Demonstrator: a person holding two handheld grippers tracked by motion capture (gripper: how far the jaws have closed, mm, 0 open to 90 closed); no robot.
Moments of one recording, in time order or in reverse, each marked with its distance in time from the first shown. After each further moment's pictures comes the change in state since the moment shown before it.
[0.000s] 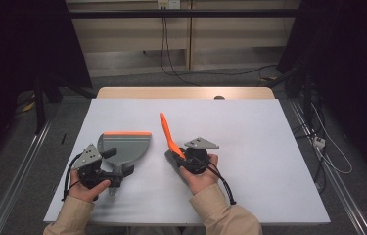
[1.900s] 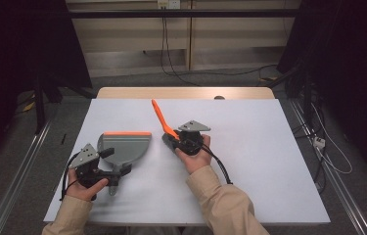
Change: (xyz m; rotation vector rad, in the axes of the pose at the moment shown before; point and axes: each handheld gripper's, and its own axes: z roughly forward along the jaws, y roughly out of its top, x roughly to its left) left arm 0.007 -0.002 -0.002 0.003 0.014 -0.025; right arm -0.023 0.030 0.052 -0.069 0.037 -0.117
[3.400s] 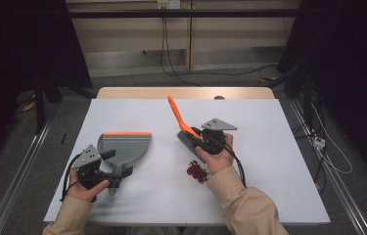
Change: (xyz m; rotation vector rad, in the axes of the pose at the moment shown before) left arm -0.004 -0.001 0.001 0.036 -0.011 -0.004; right arm -0.039 0.005 -0.052 -0.048 0.010 0.001
